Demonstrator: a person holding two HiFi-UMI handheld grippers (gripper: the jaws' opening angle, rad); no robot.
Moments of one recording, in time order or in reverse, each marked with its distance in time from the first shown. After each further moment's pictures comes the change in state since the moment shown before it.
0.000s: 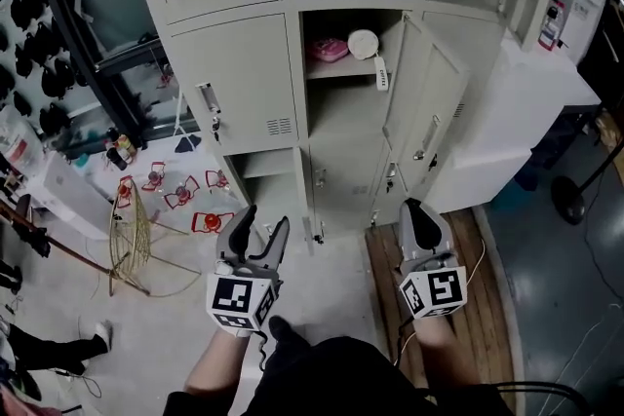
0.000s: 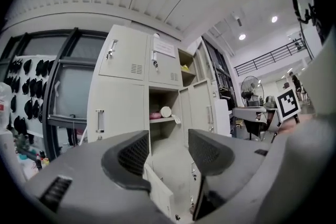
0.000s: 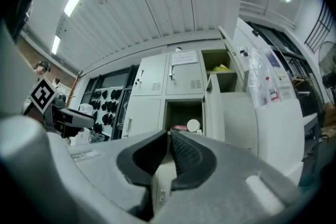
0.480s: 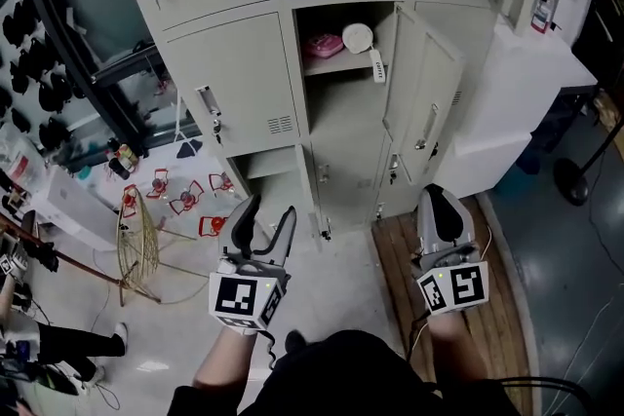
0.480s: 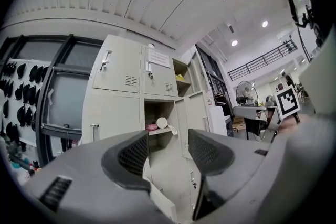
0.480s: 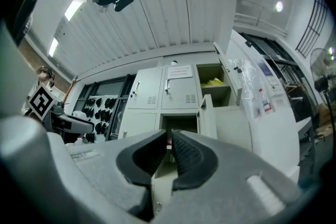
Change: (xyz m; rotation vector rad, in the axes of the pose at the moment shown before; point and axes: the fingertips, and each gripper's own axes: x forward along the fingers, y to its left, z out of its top) left arm -0.004 -0.005 0.039 0.048 -0.092 -0.045; right arm -0.018 -0.007 0.049 0.008 -0.104 -0.064
